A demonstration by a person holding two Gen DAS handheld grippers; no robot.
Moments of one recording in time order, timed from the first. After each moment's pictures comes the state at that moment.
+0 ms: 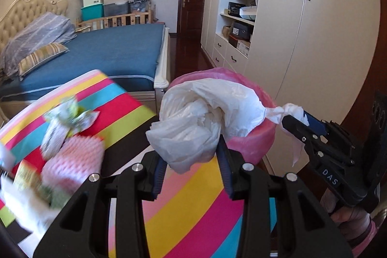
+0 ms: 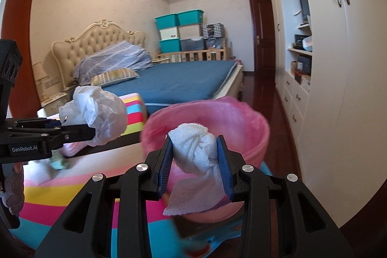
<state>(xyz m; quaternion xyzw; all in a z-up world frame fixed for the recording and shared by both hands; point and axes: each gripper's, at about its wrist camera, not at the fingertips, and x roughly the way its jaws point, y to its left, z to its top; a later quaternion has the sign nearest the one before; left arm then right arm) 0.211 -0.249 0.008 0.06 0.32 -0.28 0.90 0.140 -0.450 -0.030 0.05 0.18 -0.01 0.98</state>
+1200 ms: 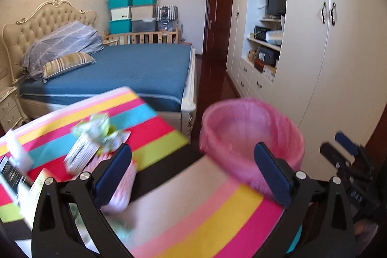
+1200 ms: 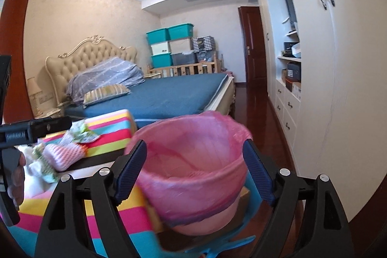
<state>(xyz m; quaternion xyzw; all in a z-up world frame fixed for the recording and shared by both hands) 0.214 -0.214 0.018 0.03 0.26 -0.20 0.94 0.124 -0.459 -0.034 0.06 0.15 -0.03 0.99</state>
